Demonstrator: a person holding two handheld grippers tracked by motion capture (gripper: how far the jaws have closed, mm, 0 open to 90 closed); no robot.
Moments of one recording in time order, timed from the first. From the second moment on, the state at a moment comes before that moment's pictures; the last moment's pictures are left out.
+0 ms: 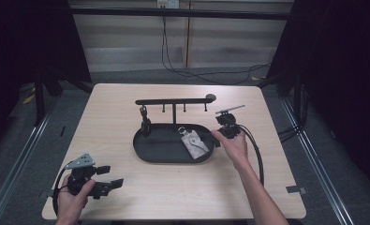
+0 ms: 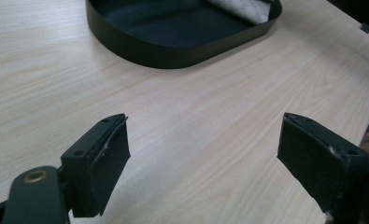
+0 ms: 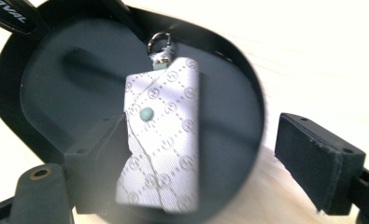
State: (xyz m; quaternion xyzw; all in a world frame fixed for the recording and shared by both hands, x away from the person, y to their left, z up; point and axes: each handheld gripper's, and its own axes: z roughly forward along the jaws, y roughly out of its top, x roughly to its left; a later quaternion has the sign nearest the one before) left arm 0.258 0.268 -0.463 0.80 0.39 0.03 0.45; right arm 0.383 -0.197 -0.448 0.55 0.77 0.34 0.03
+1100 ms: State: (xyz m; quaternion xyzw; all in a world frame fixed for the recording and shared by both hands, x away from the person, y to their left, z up) left arm 0.256 0.264 -0.464 0.81 0.40 0.03 0.43; right arm 0.256 -0.272 -0.466 0.57 0.74 0.34 0.12
